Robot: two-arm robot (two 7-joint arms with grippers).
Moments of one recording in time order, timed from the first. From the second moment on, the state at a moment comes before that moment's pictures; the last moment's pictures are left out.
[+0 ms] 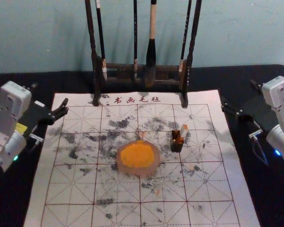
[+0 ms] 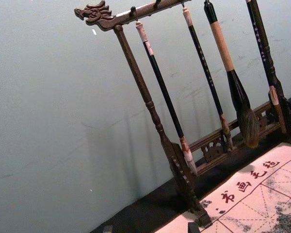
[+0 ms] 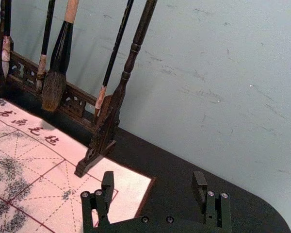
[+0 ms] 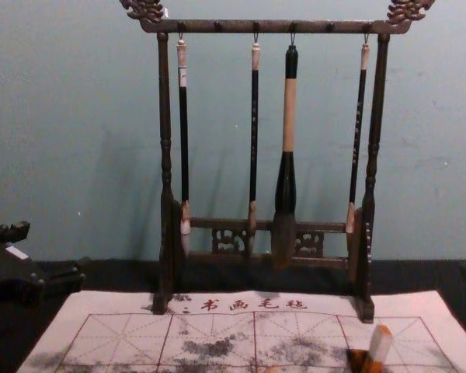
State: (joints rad) left arm -0.20 0.60 0.45 -1.41 -0.25 -0.12 0.03; right arm 0.20 0.60 -0.45 -1.41 0.25 -0.12 -0.03
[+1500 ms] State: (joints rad) left arm -0.20 0.60 0.45 -1.41 -0.25 -0.12 0.03; right arm 0.20 0.60 -0.45 -1.41 0.25 -0.12 -0.03
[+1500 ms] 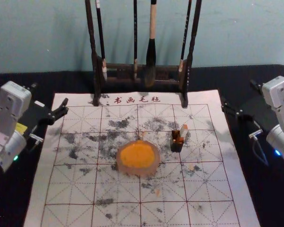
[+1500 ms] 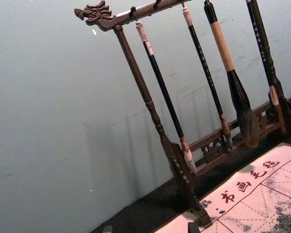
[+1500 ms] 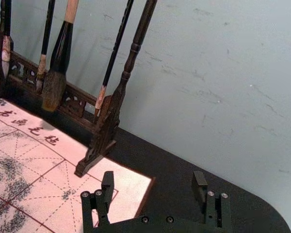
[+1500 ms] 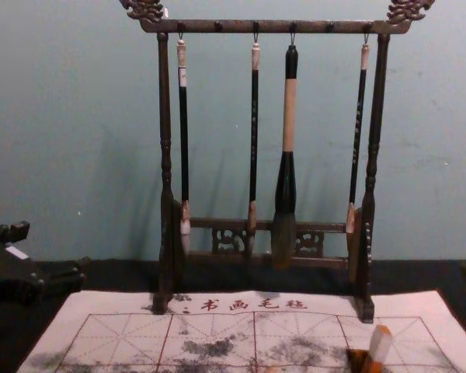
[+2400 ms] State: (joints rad) left arm -0.20 0.60 0.45 -1.41 -0.25 -0.12 0.03; right arm -0.01 0.65 -0.42 -1.64 0.41 0.11 0.16
